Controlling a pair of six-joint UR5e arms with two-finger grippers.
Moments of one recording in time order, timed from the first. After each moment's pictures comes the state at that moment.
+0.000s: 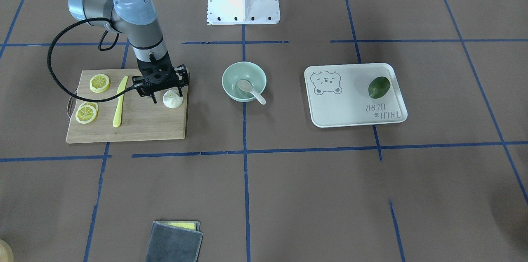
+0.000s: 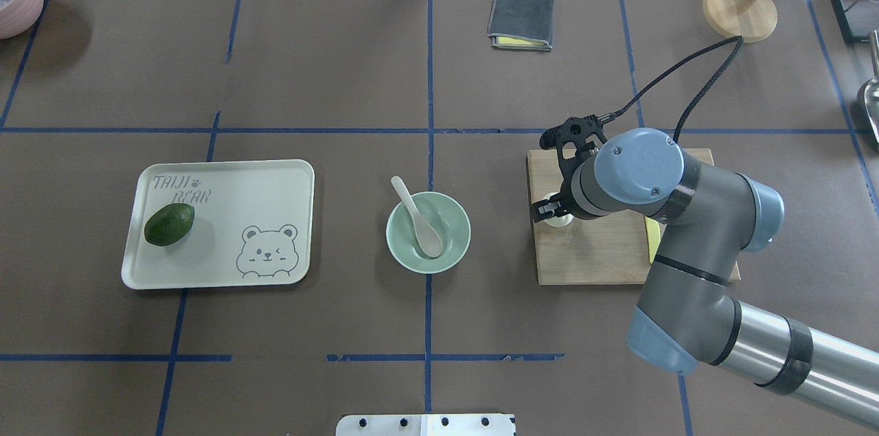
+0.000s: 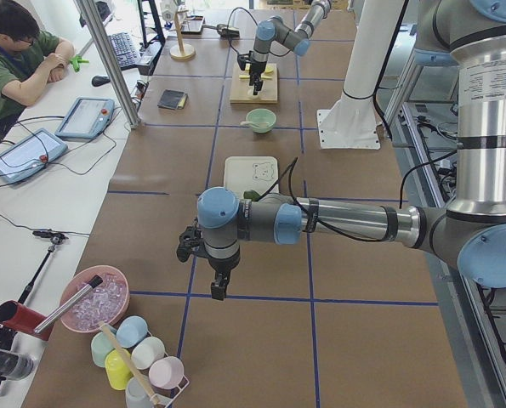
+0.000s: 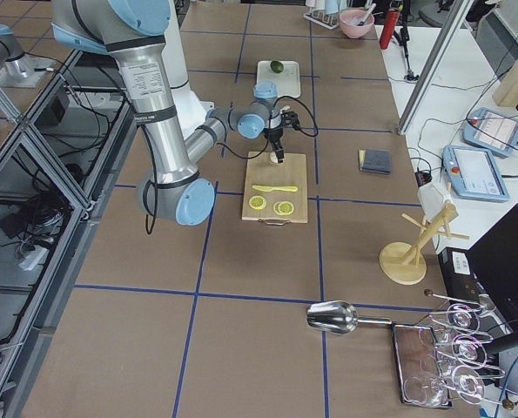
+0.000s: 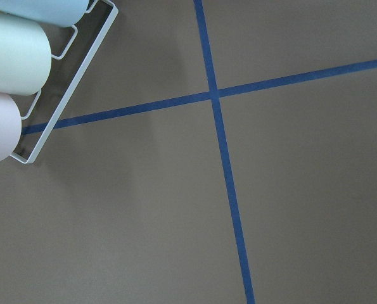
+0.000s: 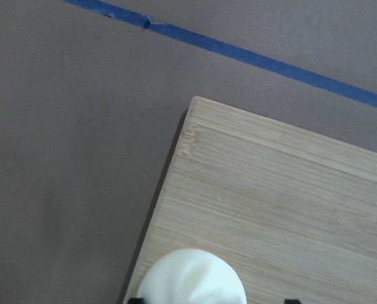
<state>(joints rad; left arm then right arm) -1.55 -1.48 -1.74 -1.54 -2.29 0.13 0.53 -1.21 1.80 -1.40 1.75 0.88</state>
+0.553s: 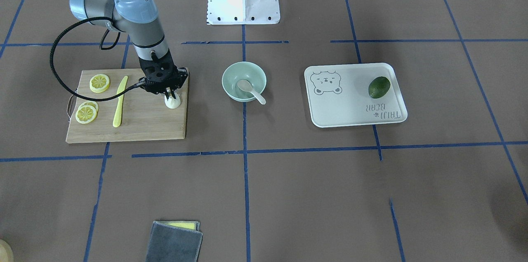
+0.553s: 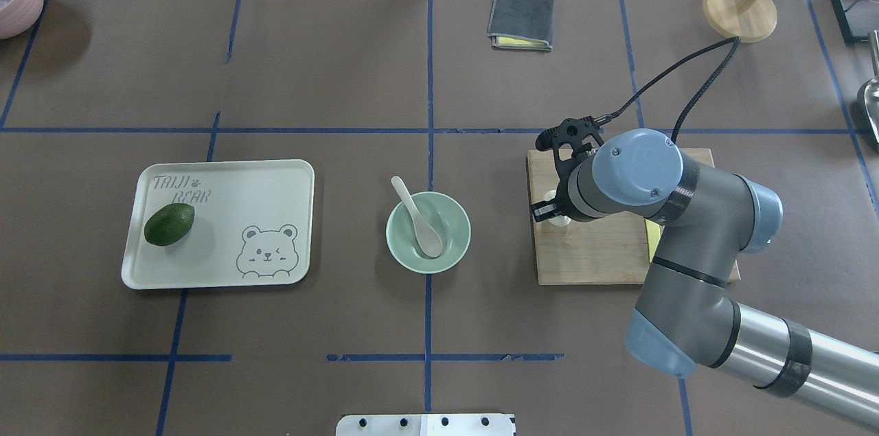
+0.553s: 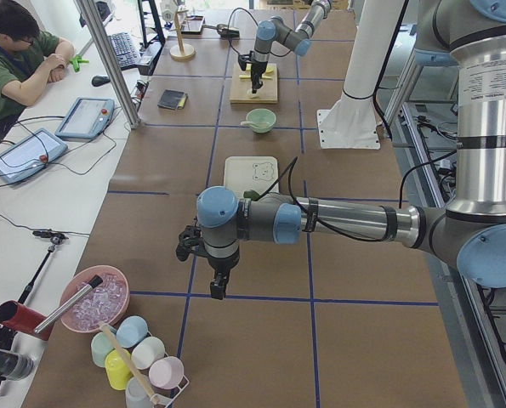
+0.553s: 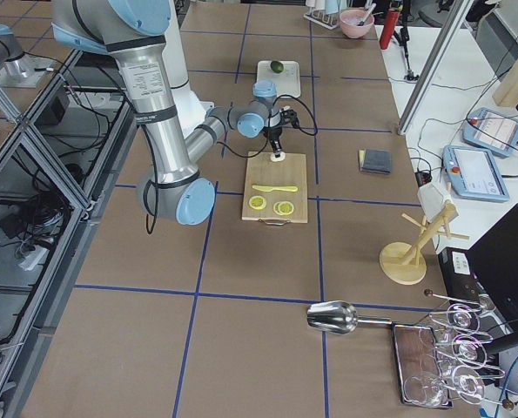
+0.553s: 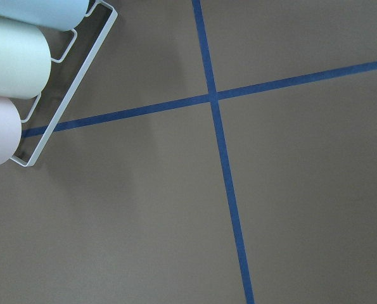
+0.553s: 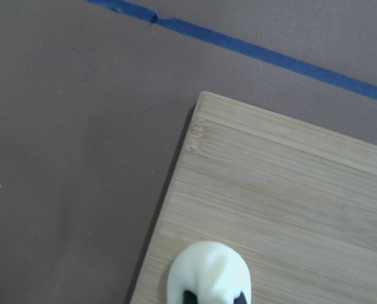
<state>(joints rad) -1.55 -1.49 -1.74 -1.54 -2.29 0.13 0.53 -1.20 1.83 -1.40 1.76 0.89</state>
